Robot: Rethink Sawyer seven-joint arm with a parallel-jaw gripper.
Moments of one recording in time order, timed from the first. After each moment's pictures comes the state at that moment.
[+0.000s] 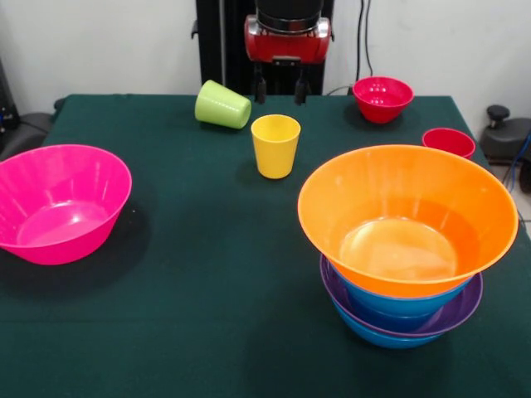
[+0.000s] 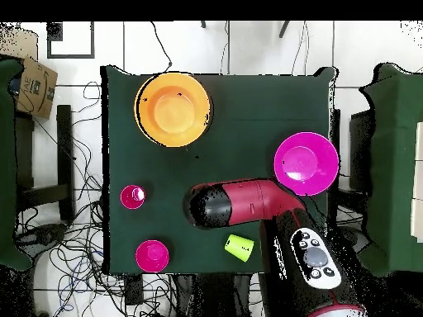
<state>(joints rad) -0.49 -0.83 0.33 1.93 -0.43 0.61 1.92</state>
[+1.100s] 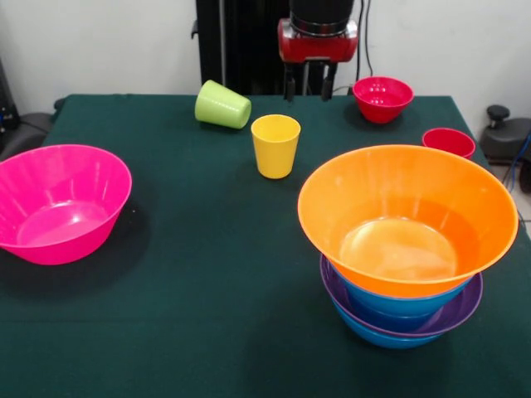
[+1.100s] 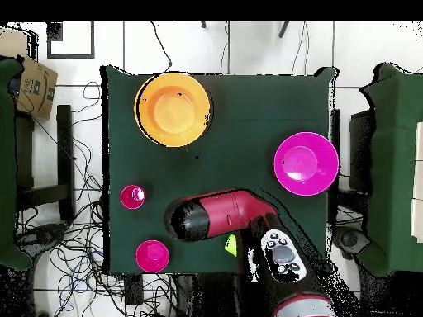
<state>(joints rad) -0.38 -0.78 0.27 1.98 -0.43 0.53 1.92</state>
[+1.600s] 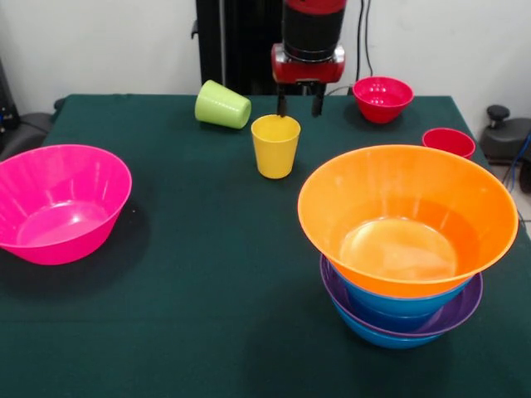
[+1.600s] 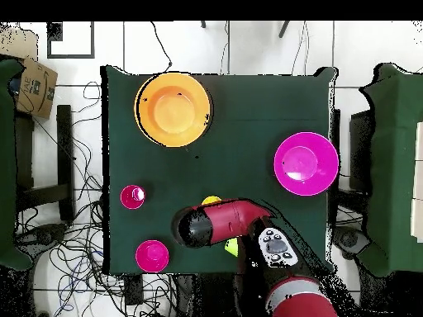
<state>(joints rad) -0.35 -0.67 0.18 1.98 -0.46 0.43 1.92</state>
